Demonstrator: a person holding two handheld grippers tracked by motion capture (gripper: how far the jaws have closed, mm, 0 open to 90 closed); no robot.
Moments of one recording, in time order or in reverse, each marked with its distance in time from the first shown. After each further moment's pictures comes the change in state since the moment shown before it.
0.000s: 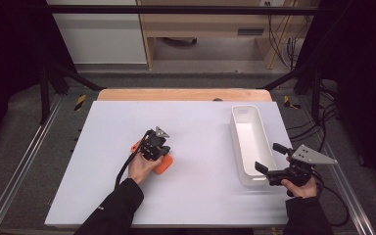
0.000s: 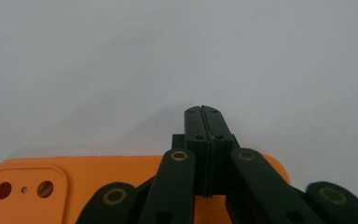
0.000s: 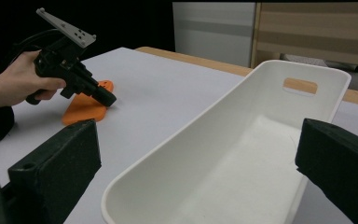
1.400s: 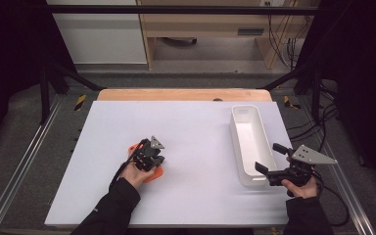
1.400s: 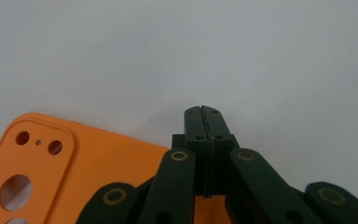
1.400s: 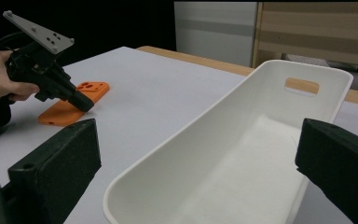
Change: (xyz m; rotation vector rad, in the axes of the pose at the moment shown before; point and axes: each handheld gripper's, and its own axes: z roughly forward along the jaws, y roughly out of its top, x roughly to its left) left arm -0.010 -0.027 -0.027 0.046 -0.015 0.080; right arm 0.000 0.000 0.000 0.000 0.007 -0.004
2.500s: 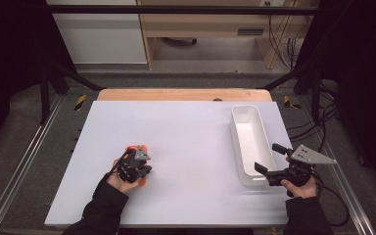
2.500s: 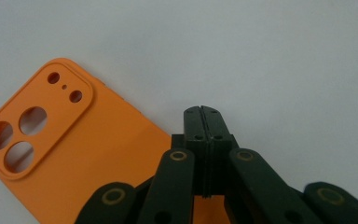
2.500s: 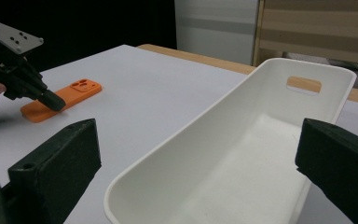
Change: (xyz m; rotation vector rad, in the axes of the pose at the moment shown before) left arm -0.001 -0.040 -0.035 0.030 -0.003 0.024; right arm 0.001 0.000 0.001 0.007 0.005 -0.001
